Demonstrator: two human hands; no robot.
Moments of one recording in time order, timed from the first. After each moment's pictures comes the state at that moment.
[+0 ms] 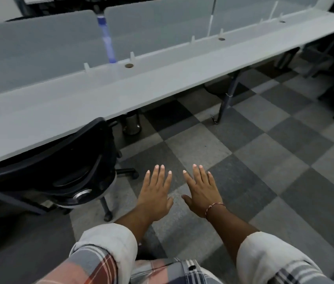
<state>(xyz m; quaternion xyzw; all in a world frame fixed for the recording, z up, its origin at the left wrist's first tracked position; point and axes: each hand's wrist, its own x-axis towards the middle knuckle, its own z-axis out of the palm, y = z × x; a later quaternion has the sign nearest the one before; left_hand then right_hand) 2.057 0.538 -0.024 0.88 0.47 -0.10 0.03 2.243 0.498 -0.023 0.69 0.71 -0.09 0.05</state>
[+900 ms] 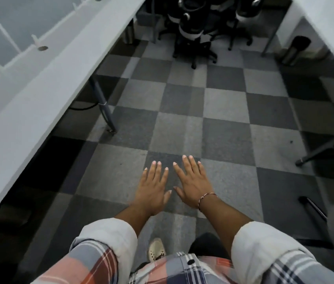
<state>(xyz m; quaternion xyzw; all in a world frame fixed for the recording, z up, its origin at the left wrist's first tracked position) 2.419 0.691 -0.040 0.99 0.07 -0.10 0.03 2.521 0.542 -0.018 0.91 0.41 -0.11 0.02</state>
